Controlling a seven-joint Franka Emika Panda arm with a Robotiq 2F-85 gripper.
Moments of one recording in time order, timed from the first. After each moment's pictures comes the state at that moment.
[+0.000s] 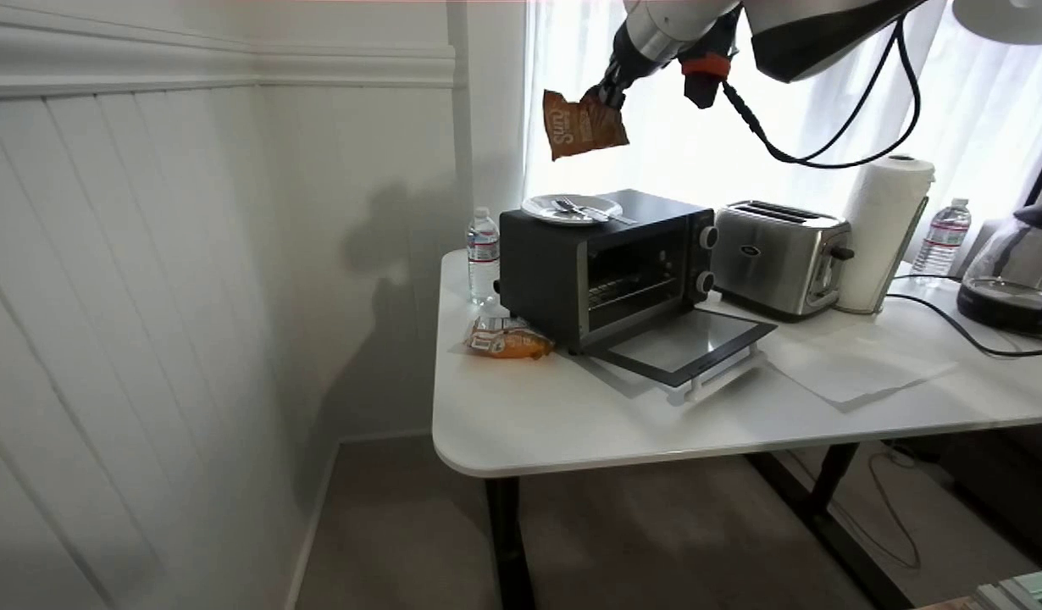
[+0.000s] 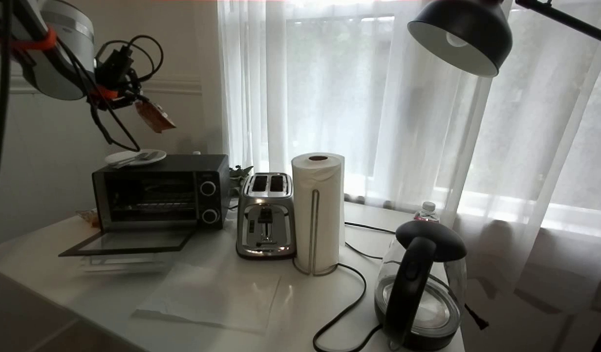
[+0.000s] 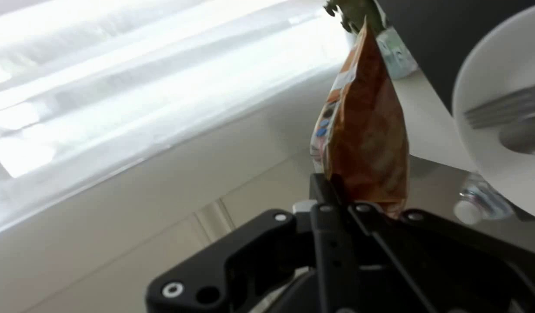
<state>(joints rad) 0.30 0.25 0.38 -1.82 -1.67 2.52 0.69</state>
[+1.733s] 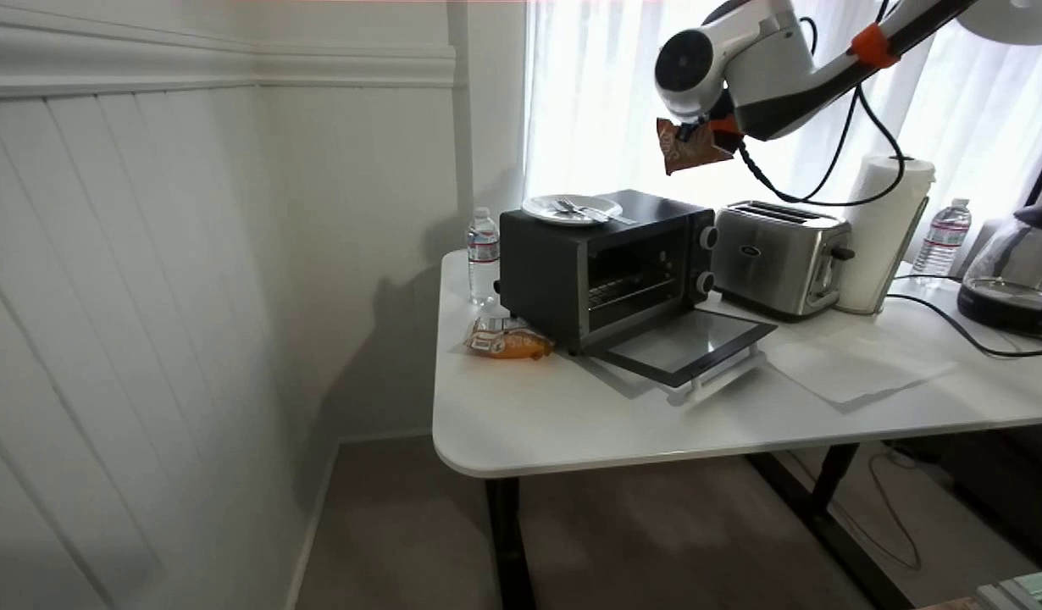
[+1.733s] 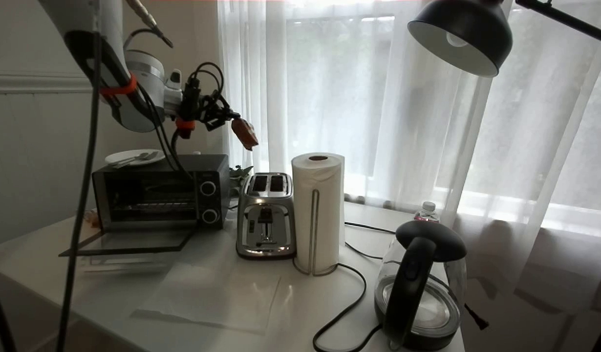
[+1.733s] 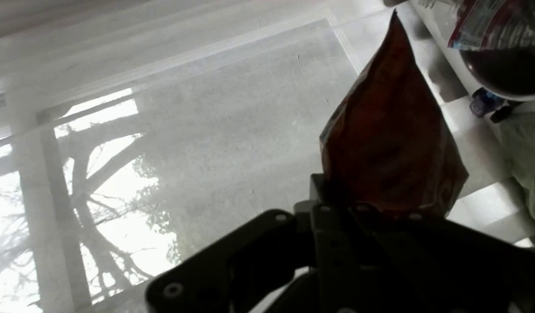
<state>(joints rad) 0.29 0.50 0.19 -1.63 -1.73 2.03 0.86</state>
